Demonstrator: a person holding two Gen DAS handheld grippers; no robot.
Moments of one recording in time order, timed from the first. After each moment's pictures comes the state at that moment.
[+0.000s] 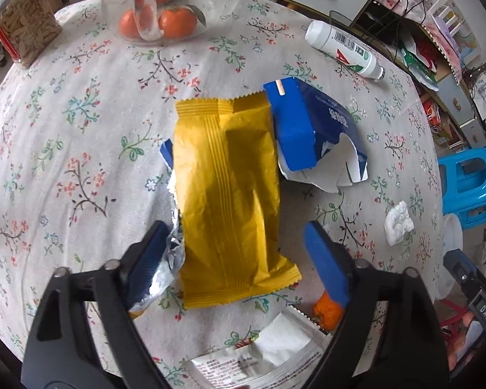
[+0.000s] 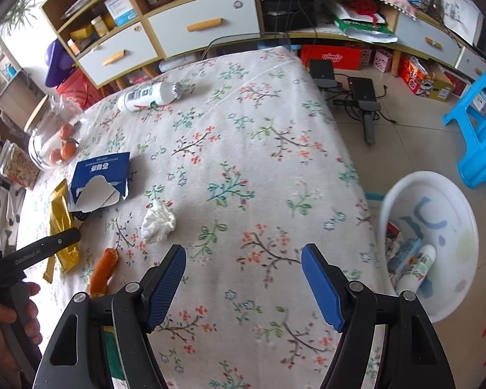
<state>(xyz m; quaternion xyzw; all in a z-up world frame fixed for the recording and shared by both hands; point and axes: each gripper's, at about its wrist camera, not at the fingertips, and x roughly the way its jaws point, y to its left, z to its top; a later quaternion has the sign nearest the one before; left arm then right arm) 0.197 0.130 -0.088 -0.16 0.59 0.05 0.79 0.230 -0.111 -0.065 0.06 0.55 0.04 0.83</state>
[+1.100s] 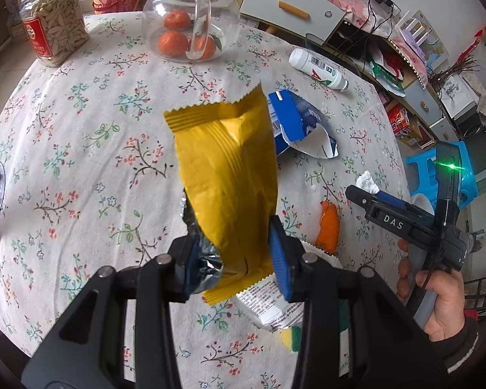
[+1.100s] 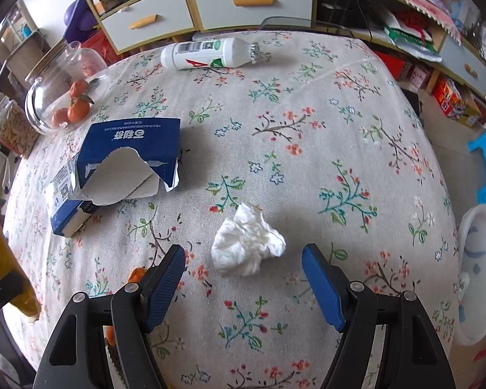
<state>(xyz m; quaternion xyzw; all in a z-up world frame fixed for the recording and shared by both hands) 0.133 0.165 -0.045 -0.17 0.54 0.00 0.82 0.263 -0.009 -0.112 0.00 0.56 0.08 0.82</state>
